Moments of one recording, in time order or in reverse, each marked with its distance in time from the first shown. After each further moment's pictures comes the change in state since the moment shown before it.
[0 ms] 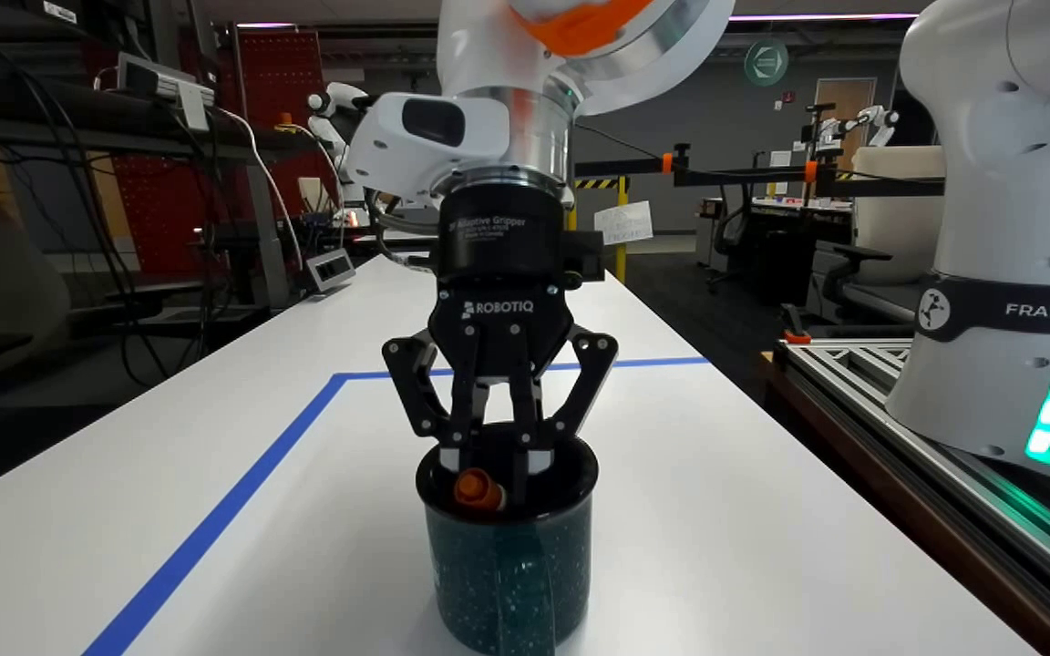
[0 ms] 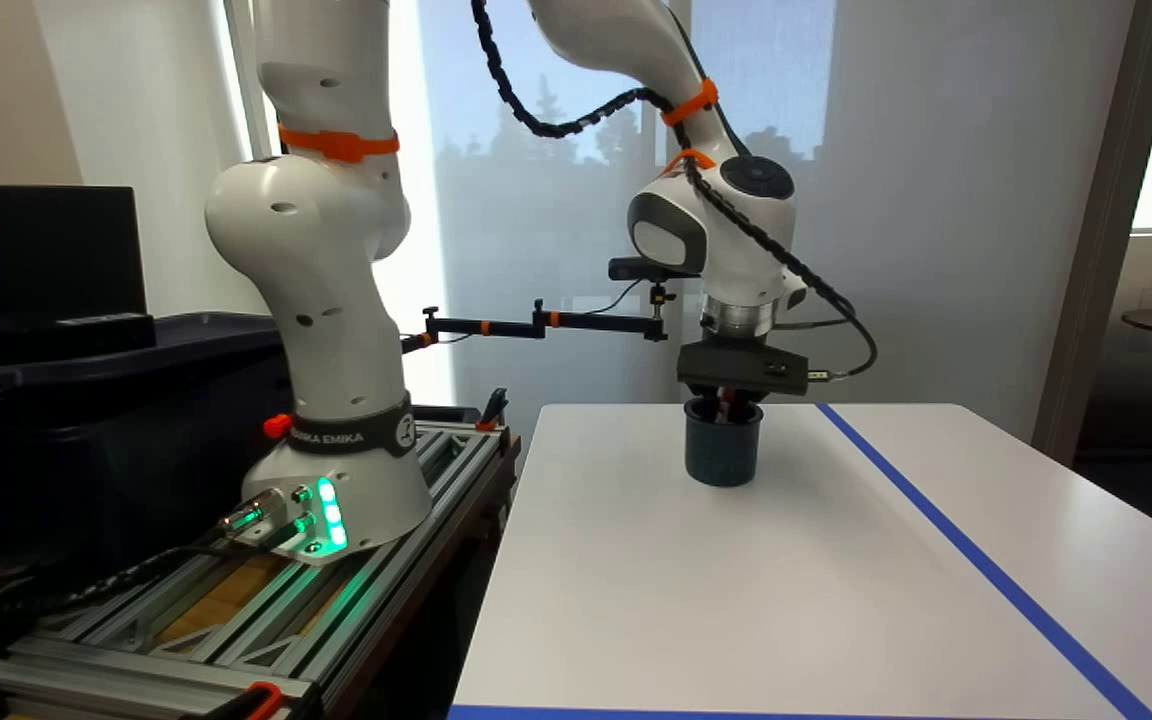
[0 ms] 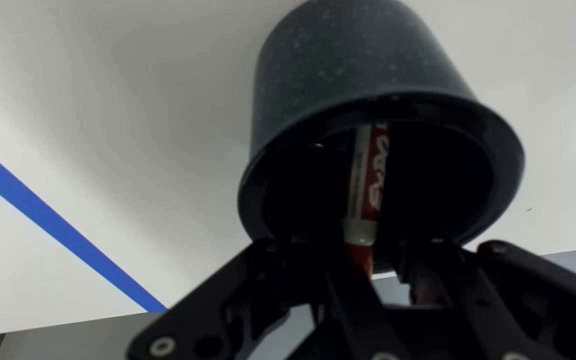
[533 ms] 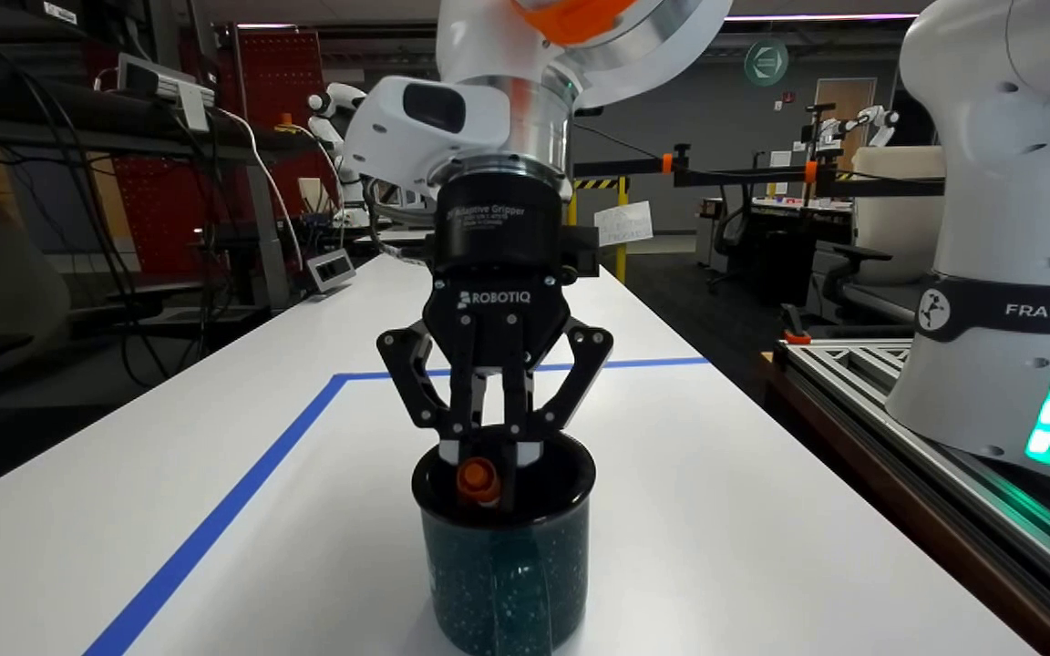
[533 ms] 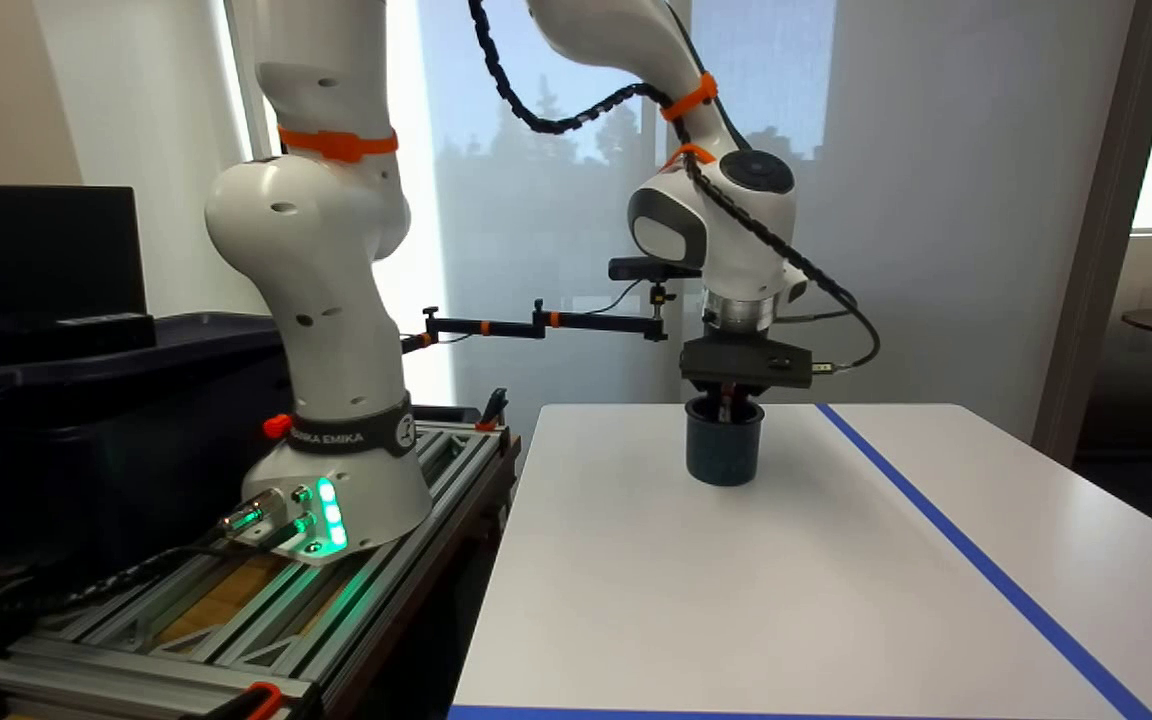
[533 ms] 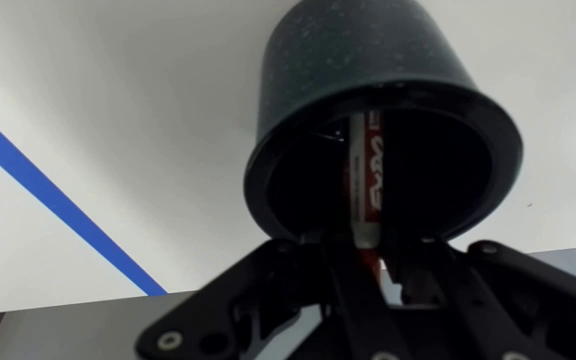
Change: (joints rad) arm 0.000 -0.017 0.001 0.000 0.012 -0.007 -0.034
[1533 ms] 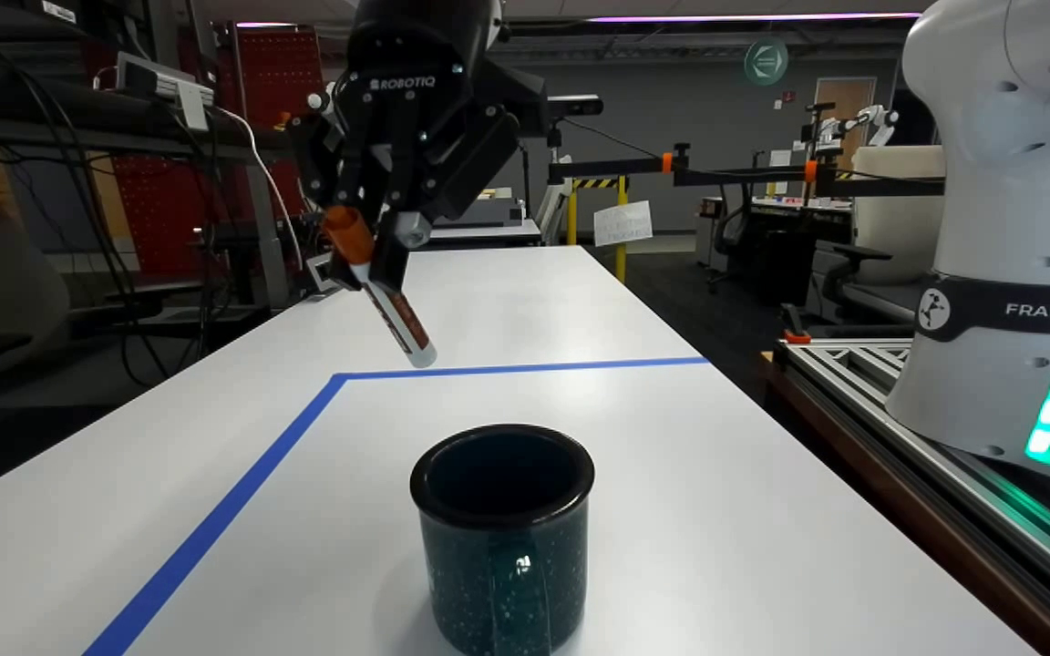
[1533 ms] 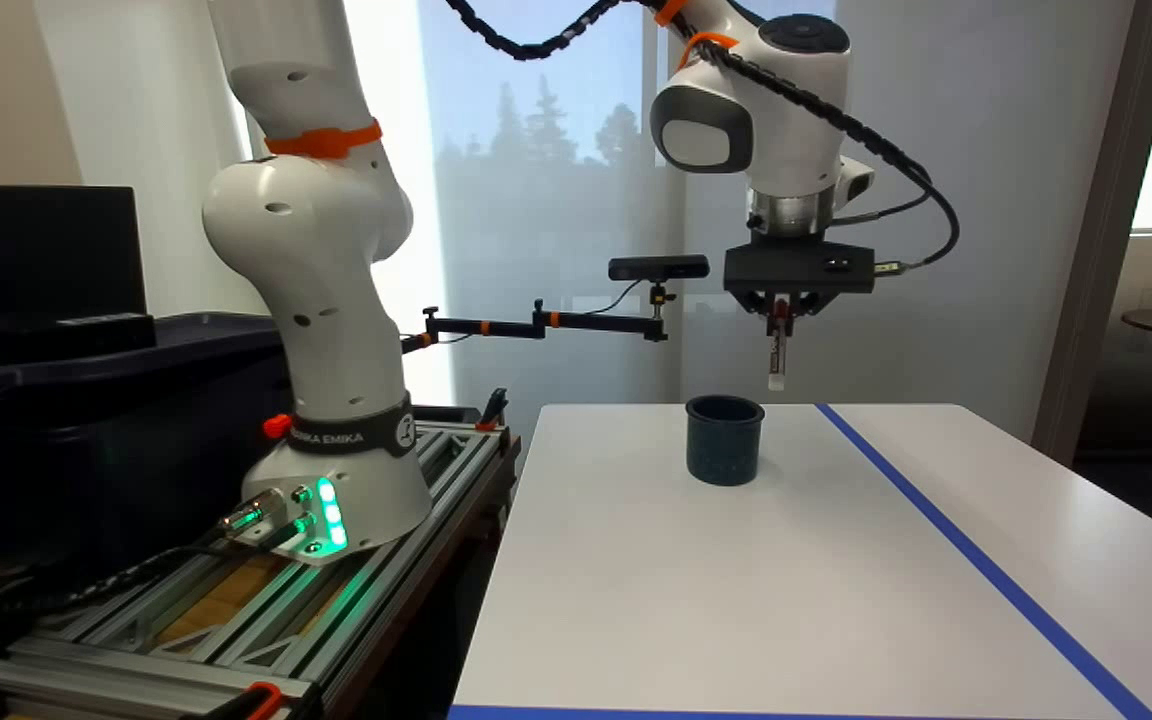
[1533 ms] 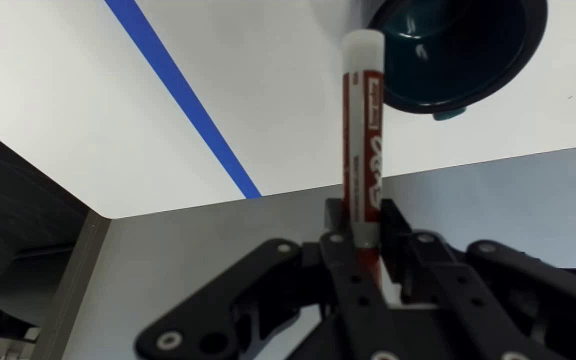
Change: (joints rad) arm -0.034 -0.202 -0.106 0.078 -0.138 -0.189 0.202
